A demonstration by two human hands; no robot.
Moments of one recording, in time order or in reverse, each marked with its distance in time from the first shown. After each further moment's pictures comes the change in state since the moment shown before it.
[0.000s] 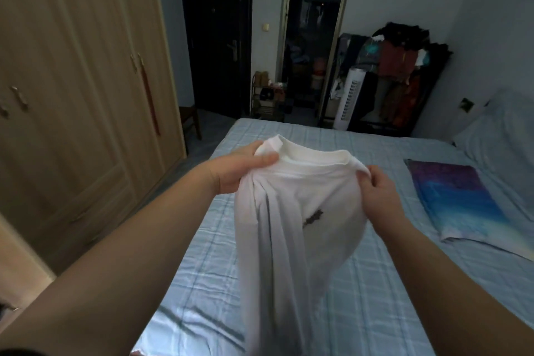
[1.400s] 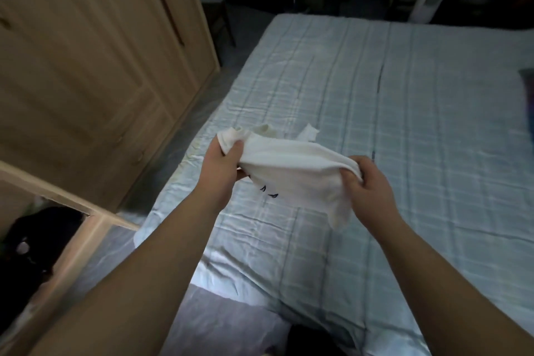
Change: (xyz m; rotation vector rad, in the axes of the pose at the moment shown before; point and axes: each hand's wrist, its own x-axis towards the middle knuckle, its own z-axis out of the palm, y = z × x) left_hand 0.092 -0.181 -0.081 -0.145 0.848 0.015; right_hand 0.041 0.146 0.161 0.026 -0.388 0.074
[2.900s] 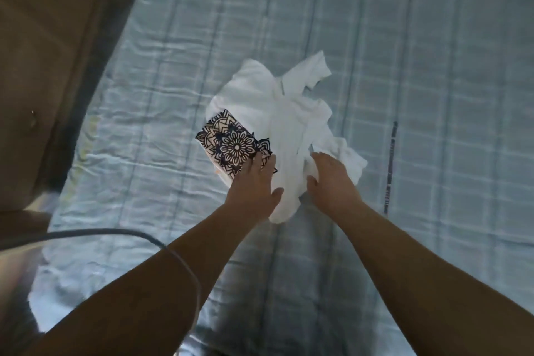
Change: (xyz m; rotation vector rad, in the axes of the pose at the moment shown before) left_hand 0.273 -0.290 0.109 1.423 -0.658 -0.050; right_hand 0.235 0.254 0.167 -0.568 -0.536 0.392
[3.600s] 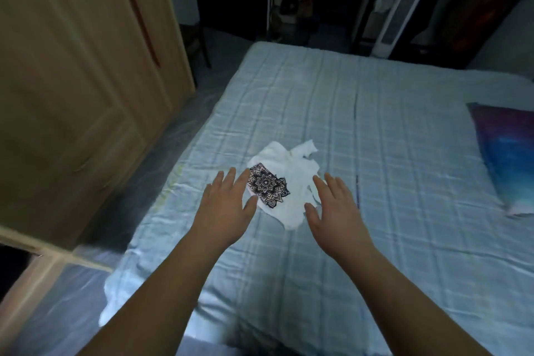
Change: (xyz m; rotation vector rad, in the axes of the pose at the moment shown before) left_hand -0.375 -0.006 -0.145 -0.046 0.515 0.023; right_hand -0.368 -0.137 -0.059 -0.114 0.531 -0.304
